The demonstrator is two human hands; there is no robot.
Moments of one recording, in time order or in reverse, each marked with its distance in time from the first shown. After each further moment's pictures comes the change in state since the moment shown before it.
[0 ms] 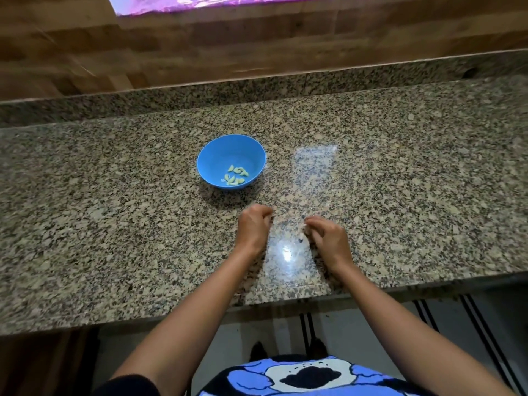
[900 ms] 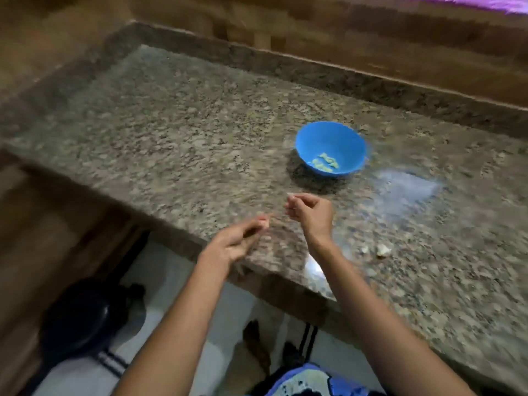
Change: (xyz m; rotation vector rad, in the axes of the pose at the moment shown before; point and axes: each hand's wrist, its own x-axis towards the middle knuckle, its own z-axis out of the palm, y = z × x) left_hand -0.106 -0.067 -0.099 -1.537 0.246 -0.884; right_hand -0.006 -0.150 0.078 0.603 -0.439 0.189
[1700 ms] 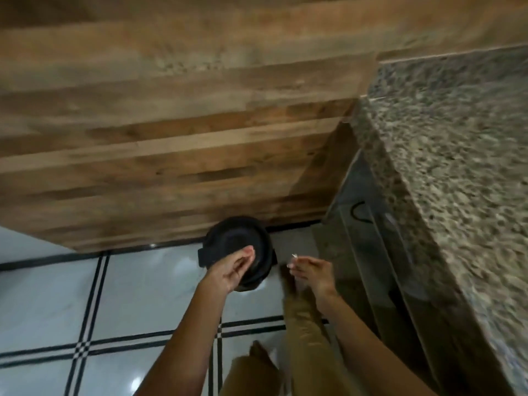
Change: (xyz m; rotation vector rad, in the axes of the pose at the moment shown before) left_hand -0.058 0.100 -0.506 -0.975 0.685 0.325; right_hand -0.092 0.156 0.512 -0.414 -0.874 0.460
